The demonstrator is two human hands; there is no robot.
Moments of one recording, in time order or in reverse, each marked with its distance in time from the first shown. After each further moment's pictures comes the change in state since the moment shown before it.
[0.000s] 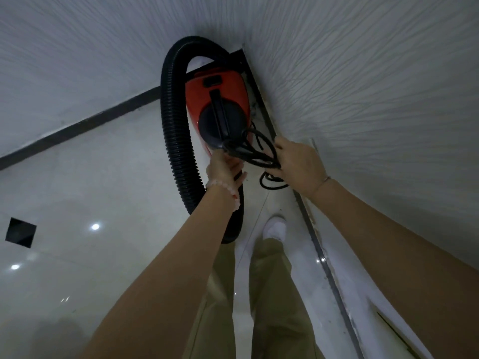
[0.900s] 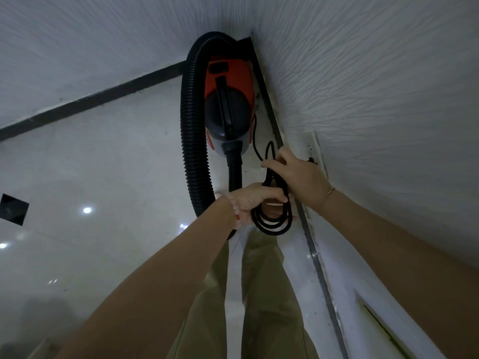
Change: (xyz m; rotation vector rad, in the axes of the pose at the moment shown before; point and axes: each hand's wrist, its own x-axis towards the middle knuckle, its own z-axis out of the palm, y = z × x) left_hand -0.022 -0.044 -0.018 0.481 -0.621 -0.451; right_hand -0.036 -0.003 0.001 -0.079 -0.231 -0.143
